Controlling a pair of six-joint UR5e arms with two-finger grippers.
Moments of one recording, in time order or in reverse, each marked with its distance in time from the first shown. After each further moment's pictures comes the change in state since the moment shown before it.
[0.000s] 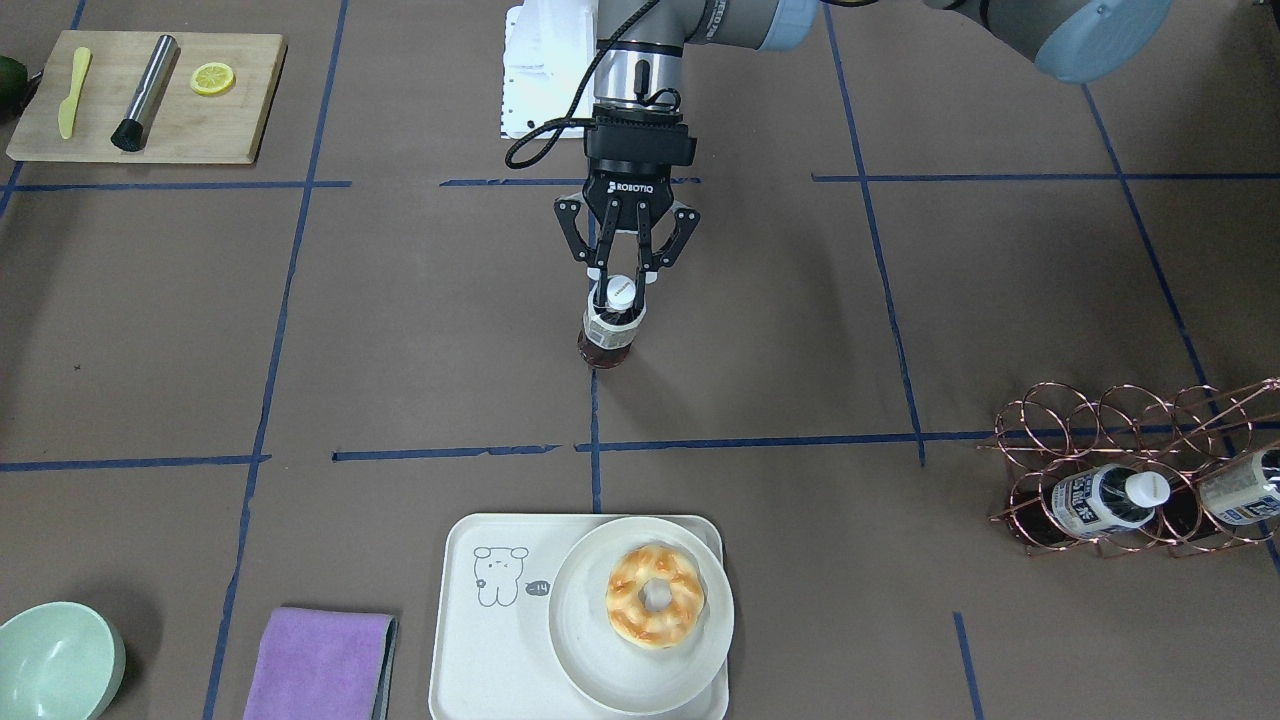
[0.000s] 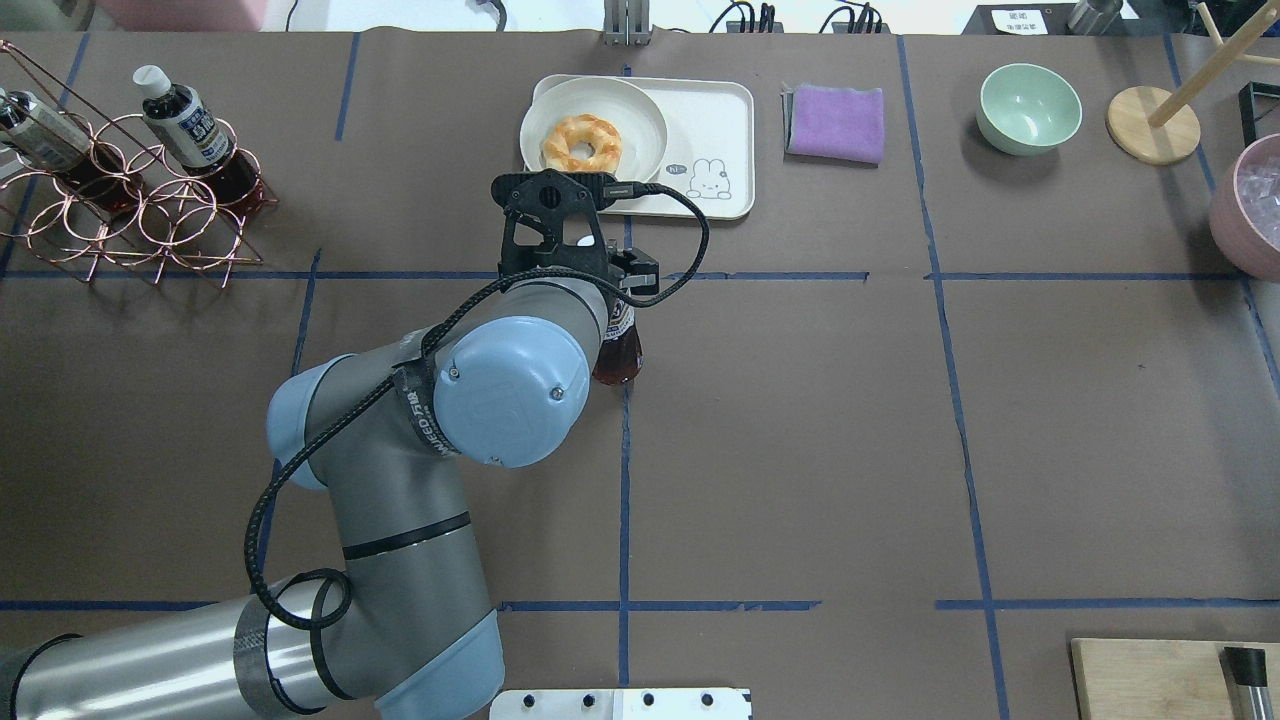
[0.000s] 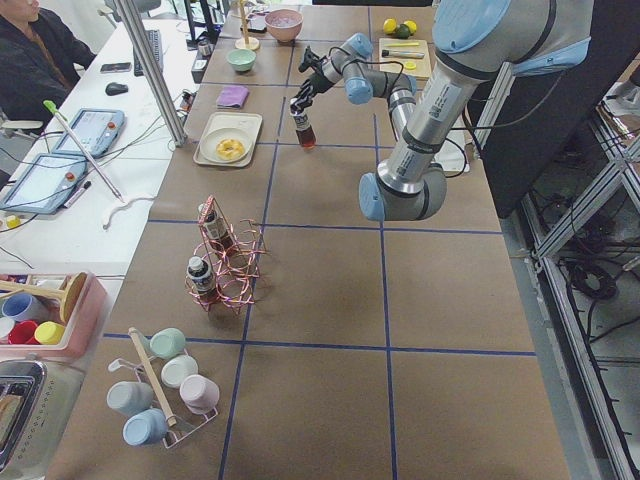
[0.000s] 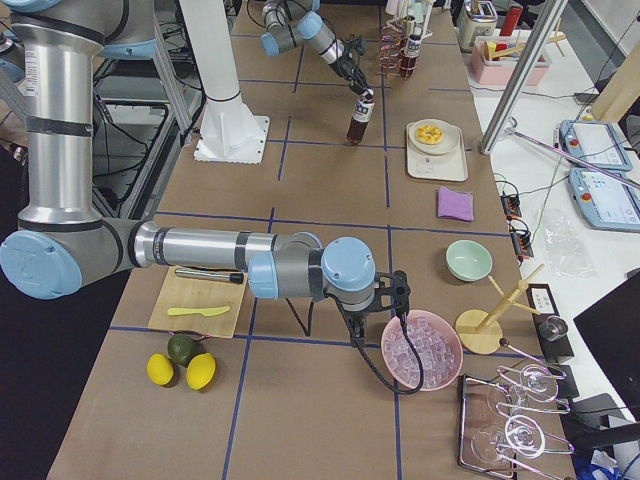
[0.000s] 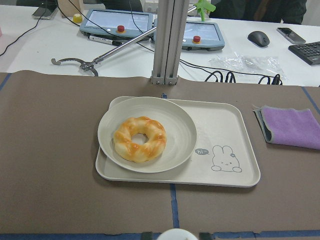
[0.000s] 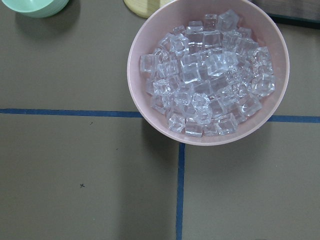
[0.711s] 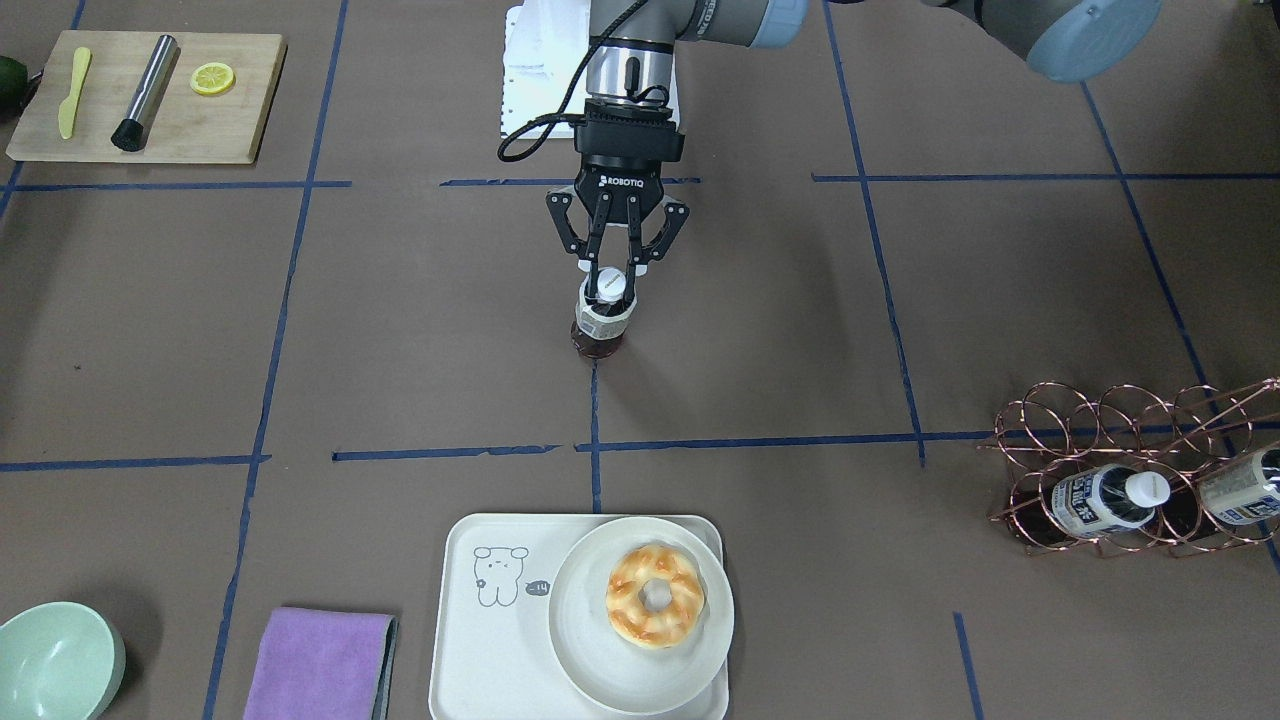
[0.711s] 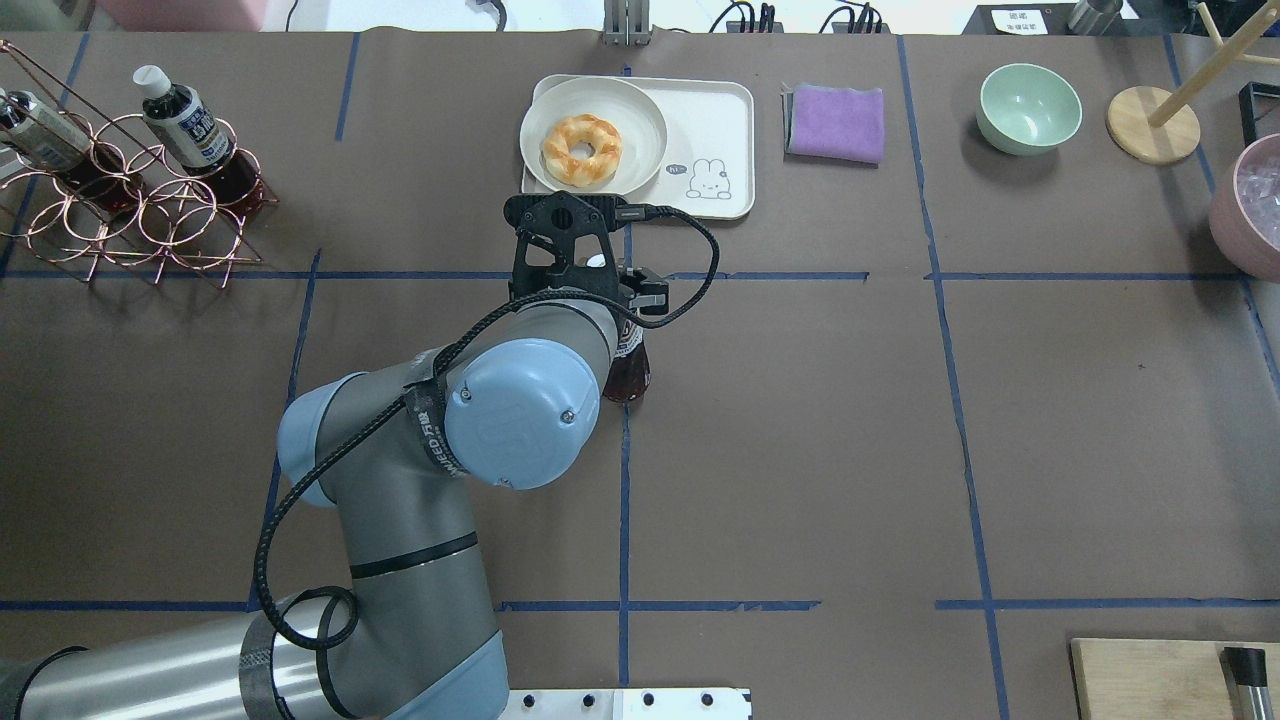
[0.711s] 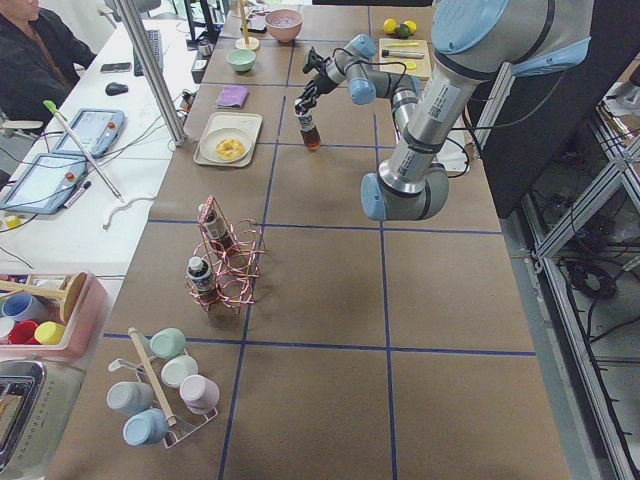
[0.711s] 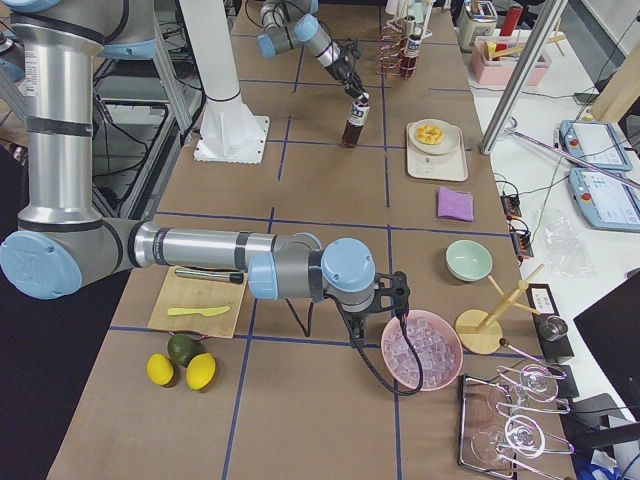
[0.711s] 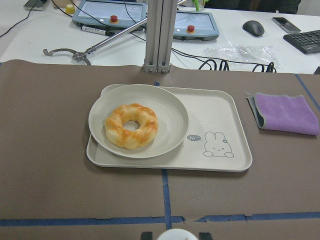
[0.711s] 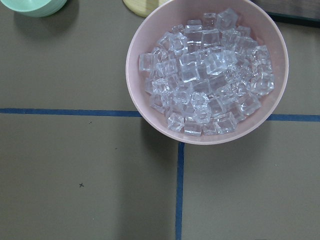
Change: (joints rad) left arm 0.022 -0.001 0.001 -0.001 0.001 -0.004; right arm 0.000 0.000 -0.003 -0.001 0.000 0.000
